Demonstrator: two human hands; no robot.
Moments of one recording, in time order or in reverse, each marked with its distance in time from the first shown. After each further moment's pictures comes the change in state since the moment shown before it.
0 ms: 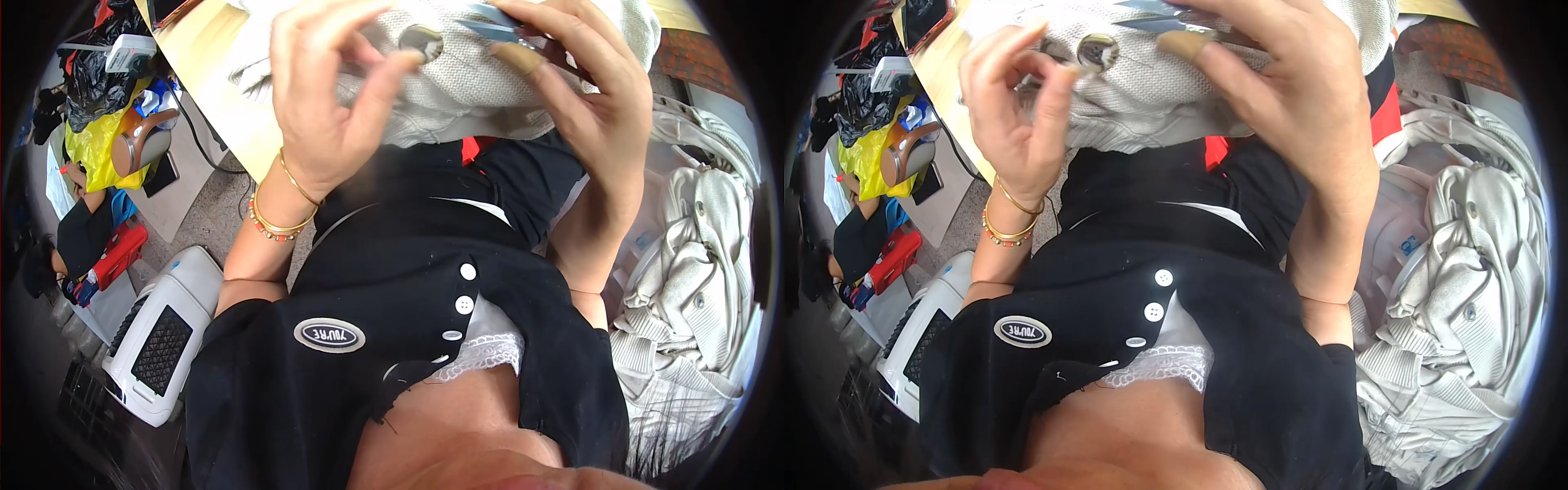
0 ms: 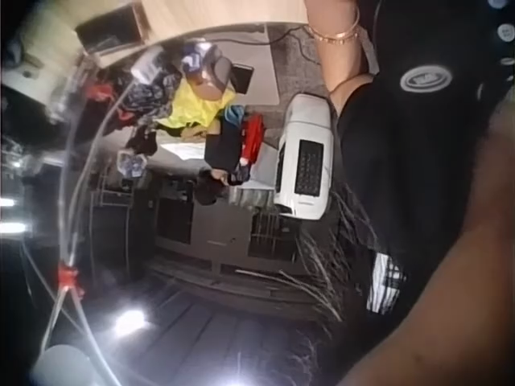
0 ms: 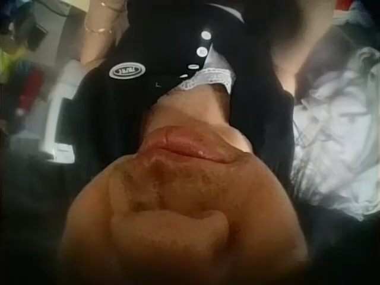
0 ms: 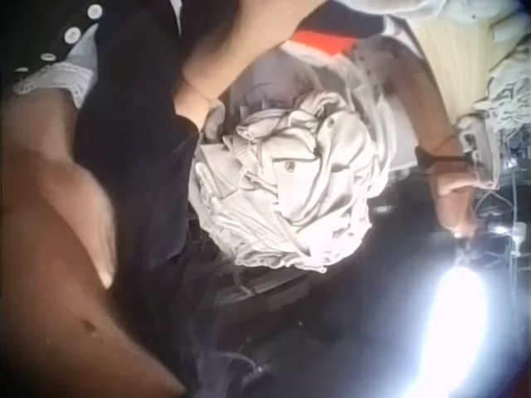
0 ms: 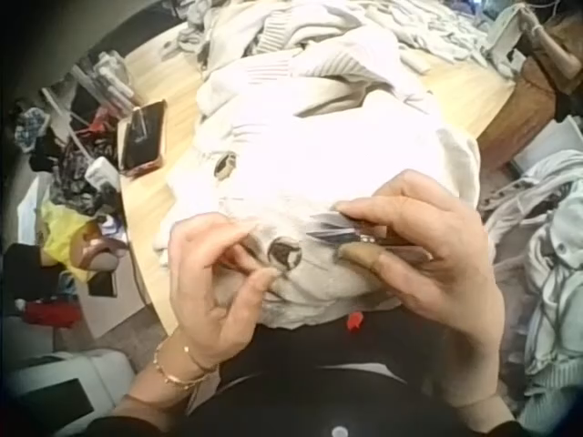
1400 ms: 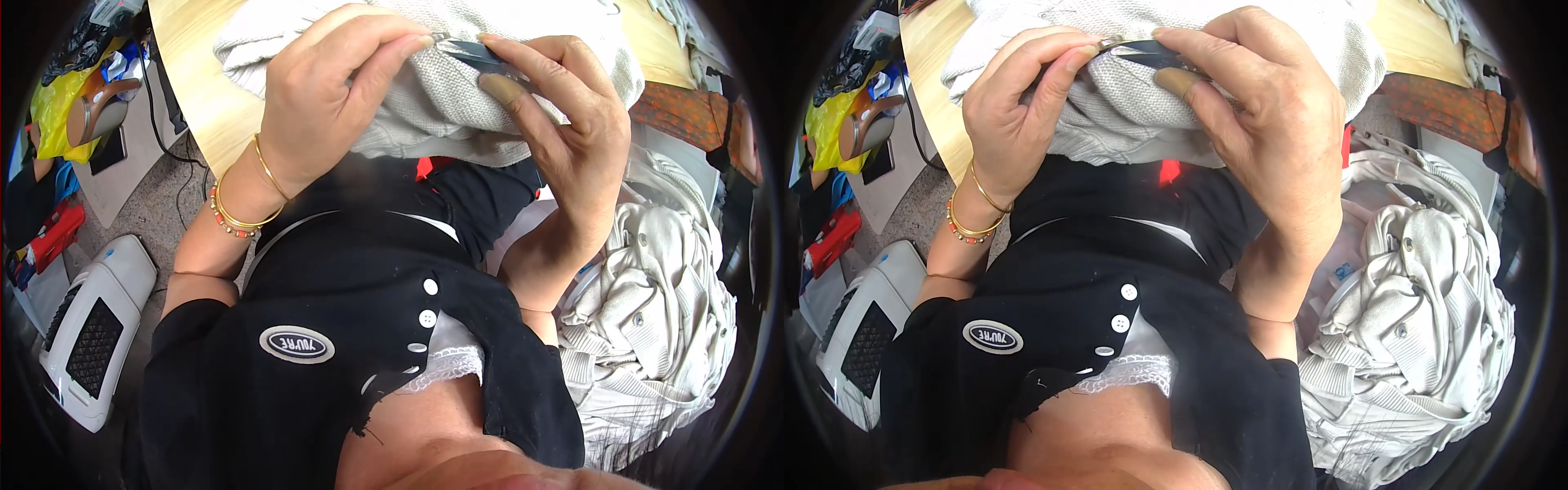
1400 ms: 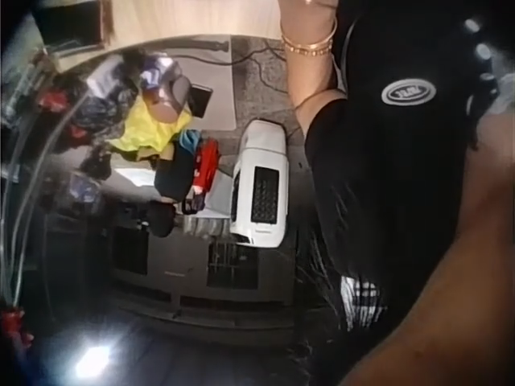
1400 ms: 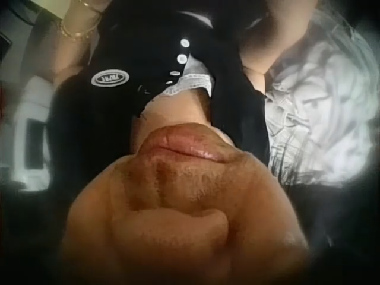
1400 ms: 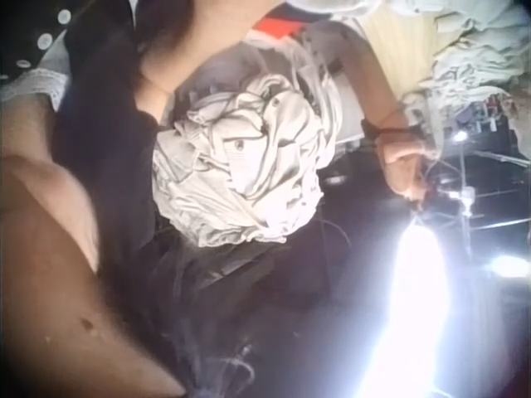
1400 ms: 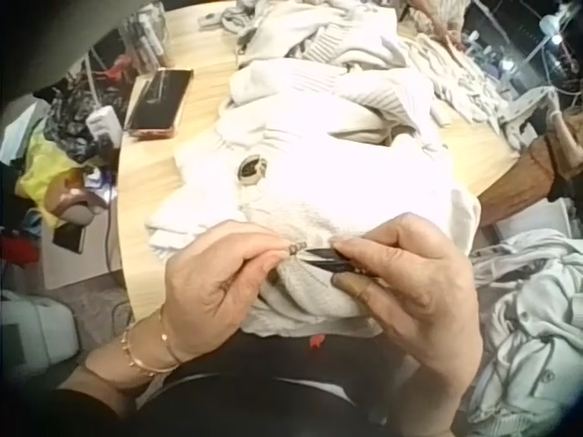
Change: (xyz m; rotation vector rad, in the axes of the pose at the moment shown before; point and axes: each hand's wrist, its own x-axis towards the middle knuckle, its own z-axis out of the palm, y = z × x) left_hand 0.003 -0.004 0.003 0.078 -0.014 -0.089; right_hand 0.014 0.021 0.006 -0.135 -0.077 -0.256
